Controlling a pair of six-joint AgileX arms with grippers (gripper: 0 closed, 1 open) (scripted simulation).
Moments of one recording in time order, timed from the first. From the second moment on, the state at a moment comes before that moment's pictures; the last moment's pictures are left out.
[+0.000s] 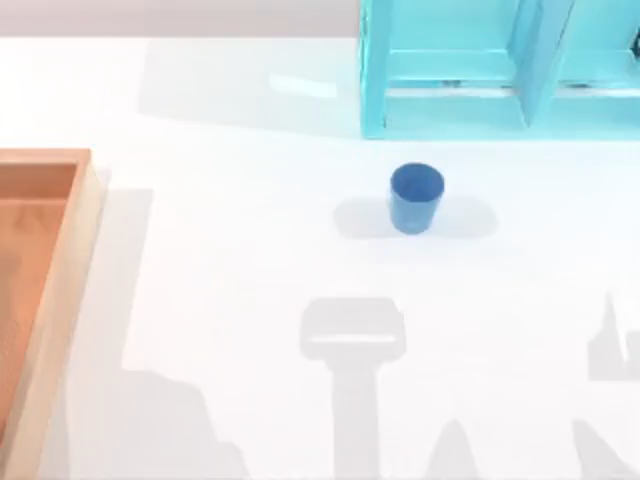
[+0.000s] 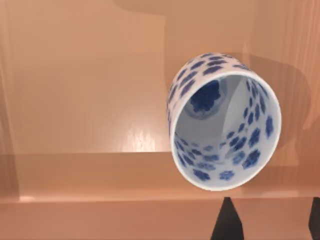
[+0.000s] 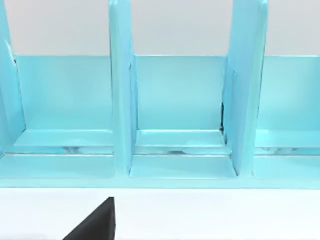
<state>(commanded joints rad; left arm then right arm) 0.37 1.41 1.00 -1.14 0.05 0.38 0.00 0.00 0.00 0.00 0.00 0.00</state>
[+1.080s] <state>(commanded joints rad) 0.37 1.42 1.07 -1.21 0.05 0.38 0.00 0.00 0.00 0.00 0.00 0.00</state>
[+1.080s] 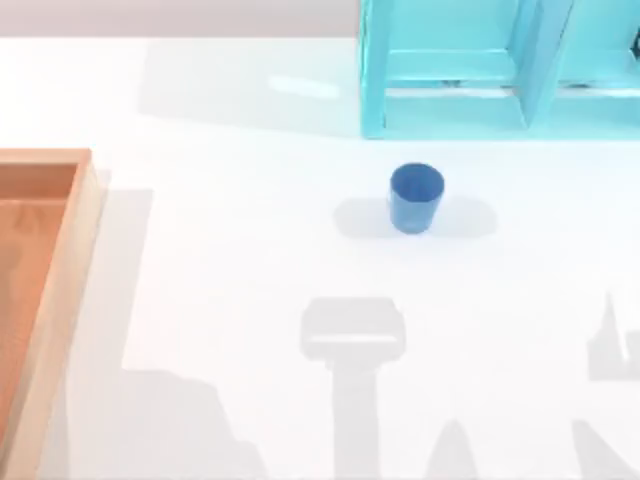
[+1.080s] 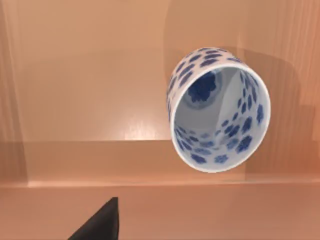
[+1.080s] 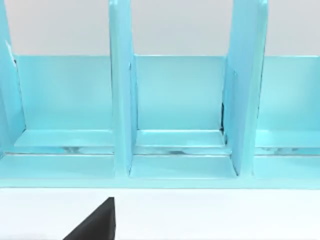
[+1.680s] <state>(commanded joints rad) 0.36 1.42 1.41 -1.53 0.05 0.38 0.00 0.00 0.00 0.00 0.00 0.00</state>
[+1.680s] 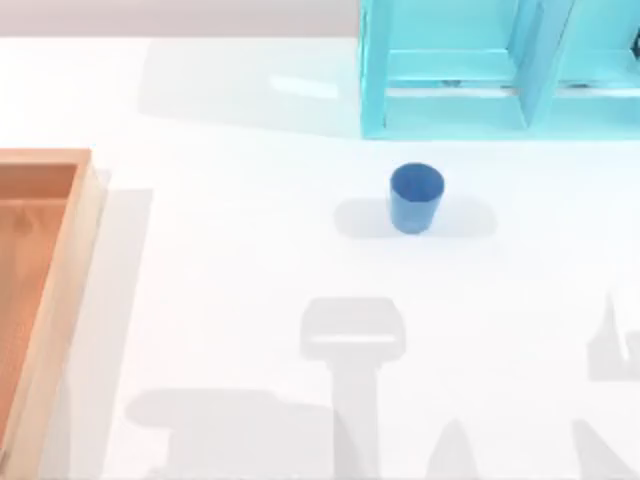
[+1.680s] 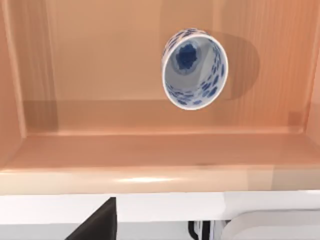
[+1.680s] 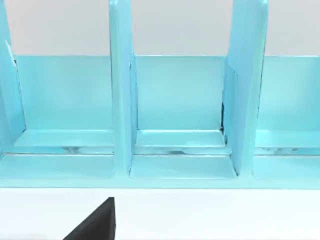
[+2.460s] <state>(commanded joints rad) 0.08 1.77 1.78 -1.57 -0.05 0.11 0.00 0.00 0.00 0.00 0.00 0.00</state>
